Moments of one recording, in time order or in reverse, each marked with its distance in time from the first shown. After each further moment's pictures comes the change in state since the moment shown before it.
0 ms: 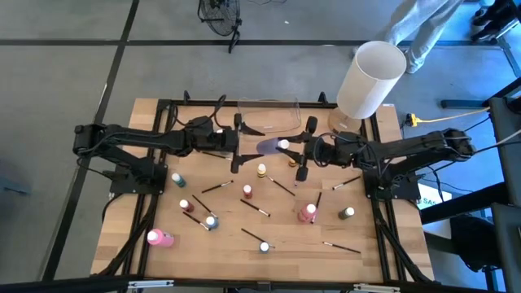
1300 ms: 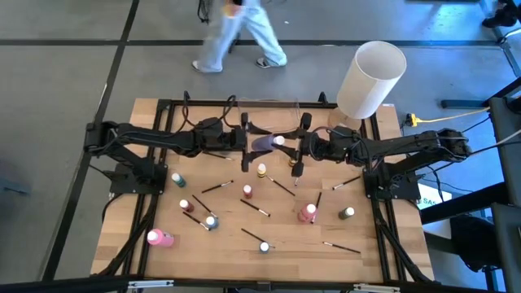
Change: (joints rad) left arm 0.000 0.121 0.056 0.053 -0.073 -0.018; right arm -0.059 0.055 0.000 0.078 -0.096 0.012
